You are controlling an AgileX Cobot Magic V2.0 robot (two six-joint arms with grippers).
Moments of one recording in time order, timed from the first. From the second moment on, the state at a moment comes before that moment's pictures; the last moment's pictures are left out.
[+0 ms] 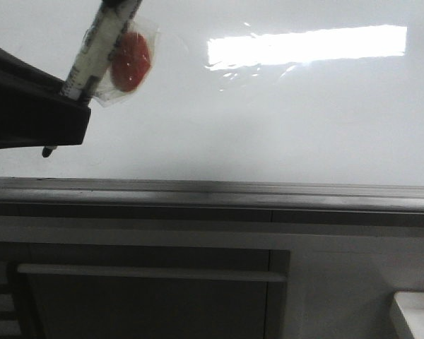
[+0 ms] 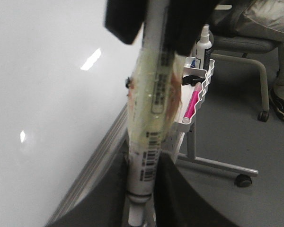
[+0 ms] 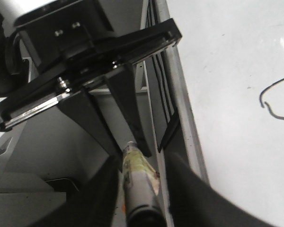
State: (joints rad) left arm -0.30 1.07 -0.41 1.46 -0.81 -0.87; right arm 0.78 1.30 -1.14 0.62 0.68 -0.99
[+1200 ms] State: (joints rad) left arm -0.30 1.24 -0.41 0.55 -0.40 -0.91; right arm 0.73 1.25 -1.14 0.62 0.59 -0.96
